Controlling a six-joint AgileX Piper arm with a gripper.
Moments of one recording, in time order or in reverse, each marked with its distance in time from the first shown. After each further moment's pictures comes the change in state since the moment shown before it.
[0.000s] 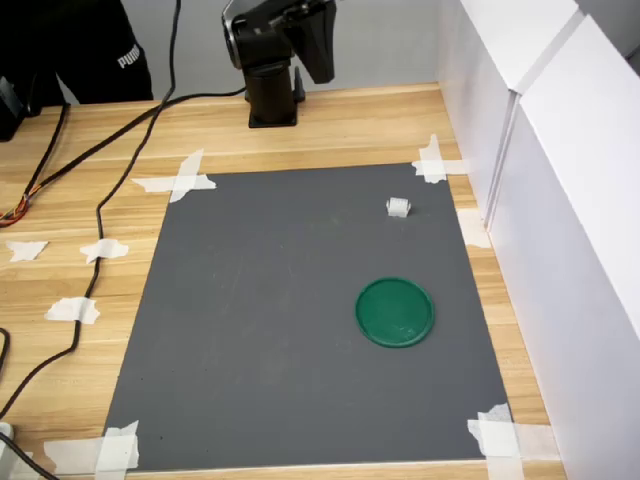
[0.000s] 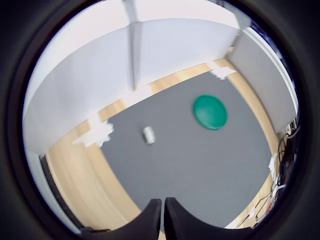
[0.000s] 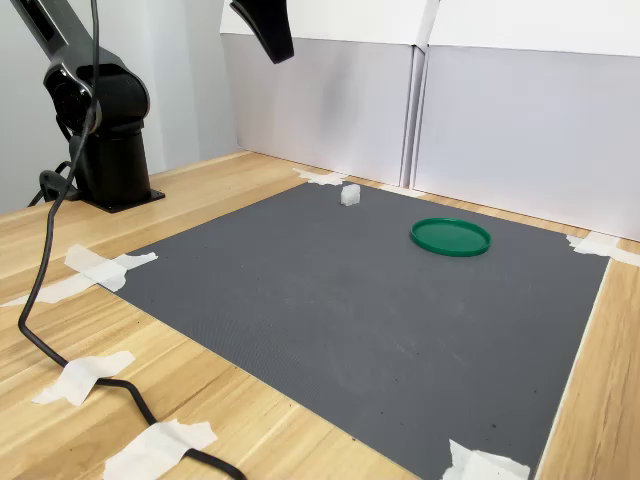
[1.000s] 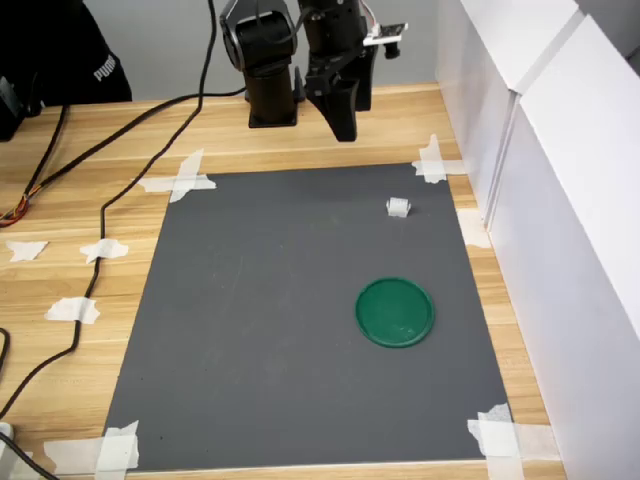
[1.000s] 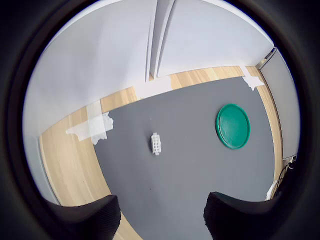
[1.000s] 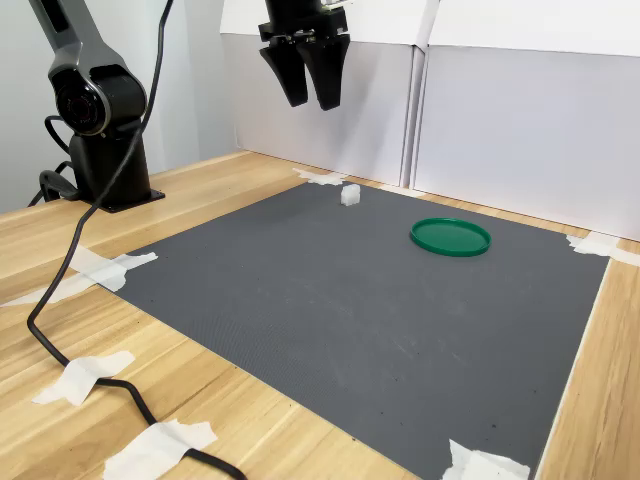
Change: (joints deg) arm 5.6 13.4 -2.8 -1.8 -7.3 -4.0
